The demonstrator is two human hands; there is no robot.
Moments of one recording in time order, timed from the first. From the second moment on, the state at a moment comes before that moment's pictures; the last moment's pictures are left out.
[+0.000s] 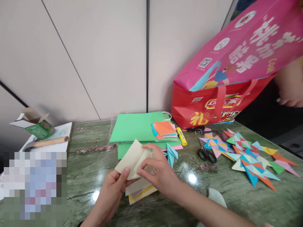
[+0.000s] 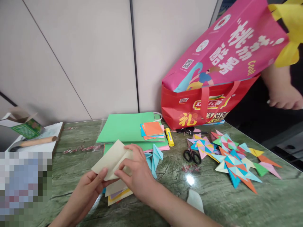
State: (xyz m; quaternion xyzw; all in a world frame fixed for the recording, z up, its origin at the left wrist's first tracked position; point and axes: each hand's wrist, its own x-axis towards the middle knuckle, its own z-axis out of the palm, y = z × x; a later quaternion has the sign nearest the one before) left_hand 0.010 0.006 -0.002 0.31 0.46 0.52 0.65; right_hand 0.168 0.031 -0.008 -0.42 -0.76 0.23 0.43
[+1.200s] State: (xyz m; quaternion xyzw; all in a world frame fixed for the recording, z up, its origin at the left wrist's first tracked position) left_hand 0.012 0.003 0.006 0.33 0.48 0.50 0.64; right_hand 0.167 0.033 -0.002 -0.48 -0.63 0.41 0.46
